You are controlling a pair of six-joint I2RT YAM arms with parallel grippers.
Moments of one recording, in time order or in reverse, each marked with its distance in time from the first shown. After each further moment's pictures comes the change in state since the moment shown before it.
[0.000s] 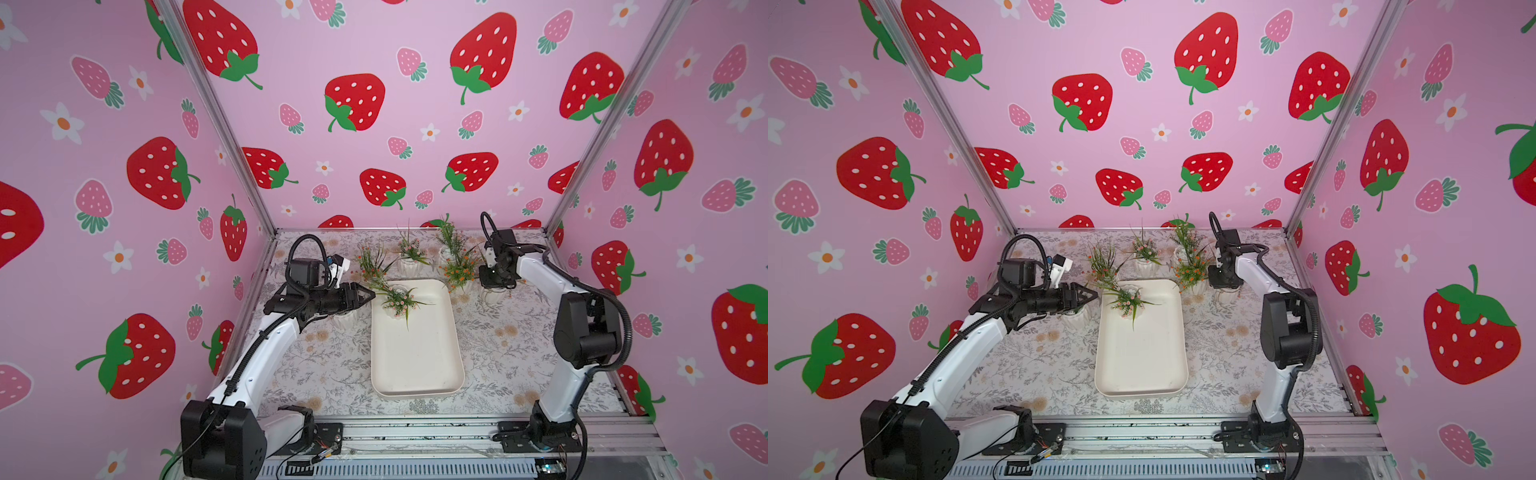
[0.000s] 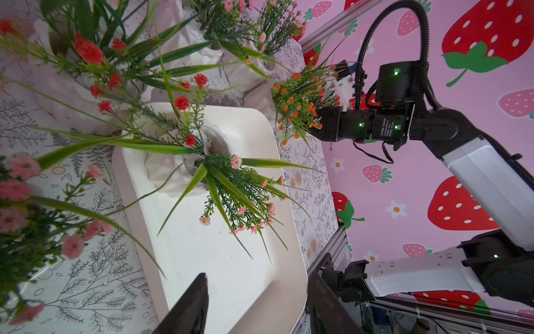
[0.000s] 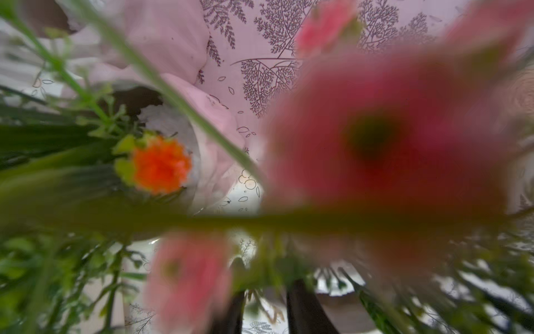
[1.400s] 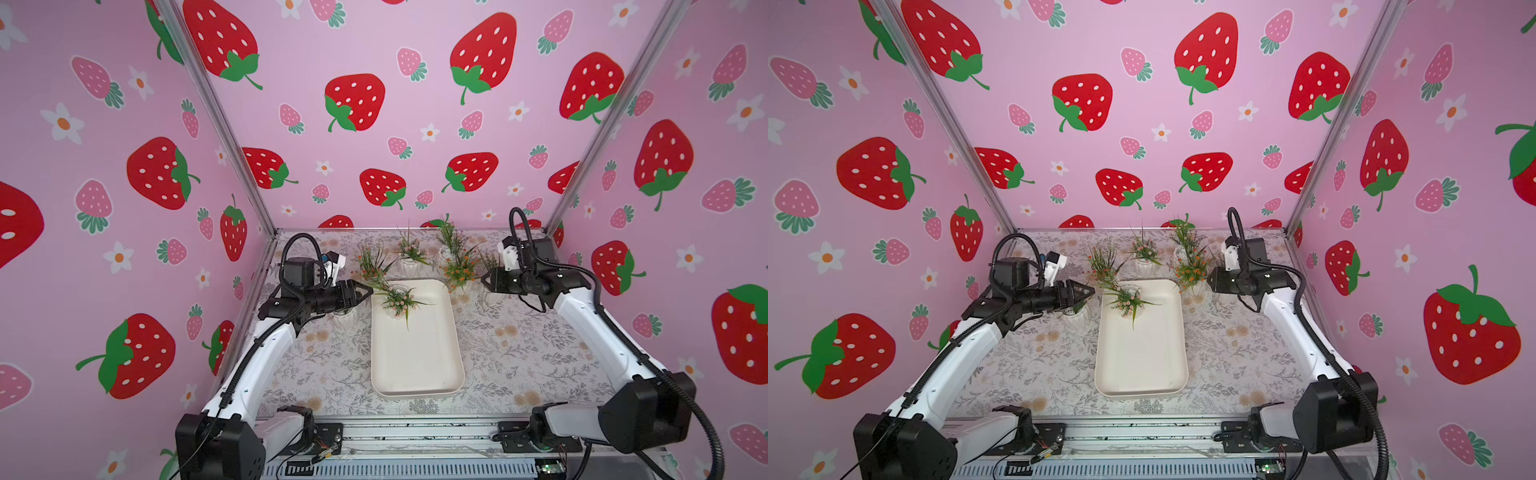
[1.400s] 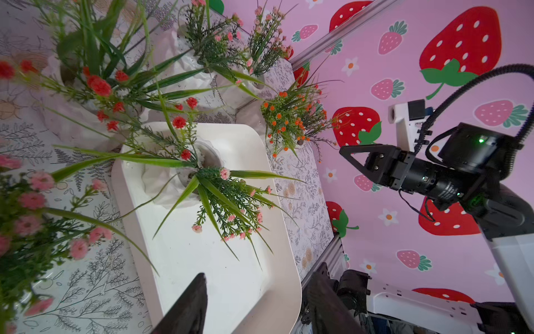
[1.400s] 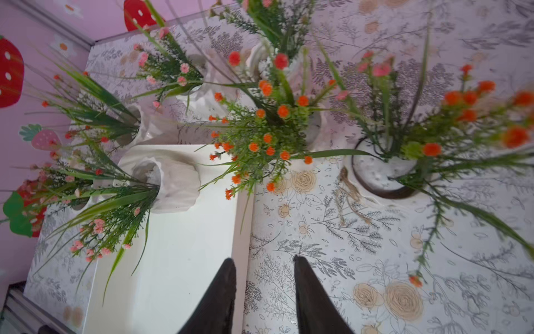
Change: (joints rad) left arm 0.013 -0.063 0.000 0.031 -0.012 -0.026; right arm -0.016 -0.550 -0.283 0.076 -0.251 0.160
